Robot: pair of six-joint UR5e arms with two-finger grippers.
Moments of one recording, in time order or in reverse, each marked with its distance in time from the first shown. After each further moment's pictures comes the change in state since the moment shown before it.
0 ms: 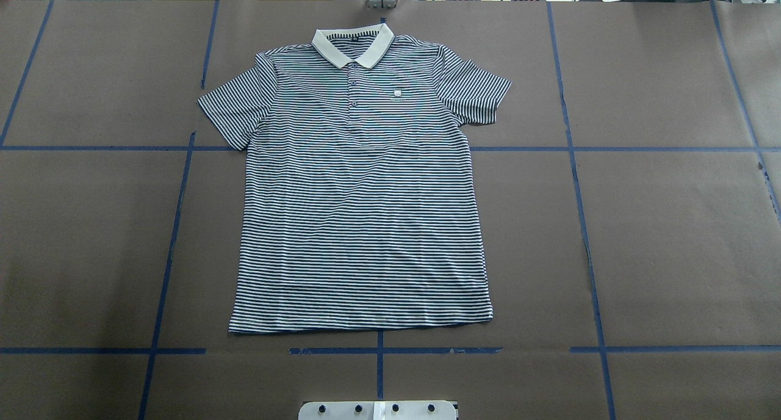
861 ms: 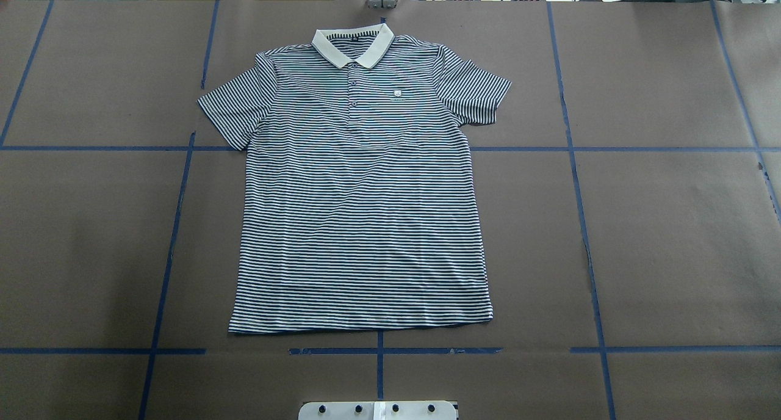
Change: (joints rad) left arm 0.004 -0.124 0.049 -0.325 0.042 0.003; right arm -0.014 0.168 -0.009 0.188 -0.002 0.003
